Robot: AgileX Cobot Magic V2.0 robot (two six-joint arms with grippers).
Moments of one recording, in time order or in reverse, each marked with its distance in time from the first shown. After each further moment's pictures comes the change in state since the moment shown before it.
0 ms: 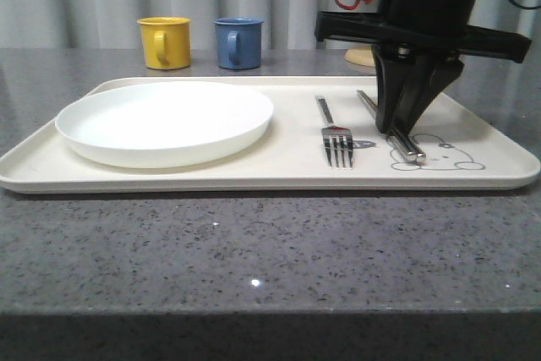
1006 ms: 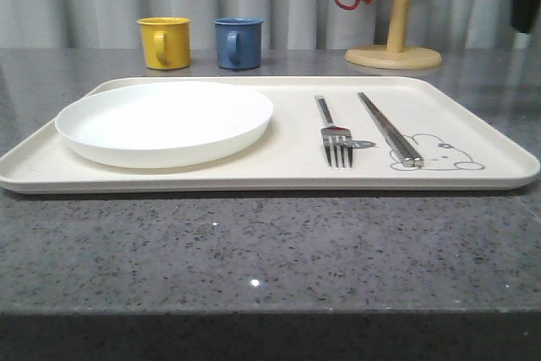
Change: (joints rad) left arm 0.000 0.000 0.000 0.000 0.000 0.000; right arm -0.393 -0.072 -0.191 -0.127 0.173 -0.299
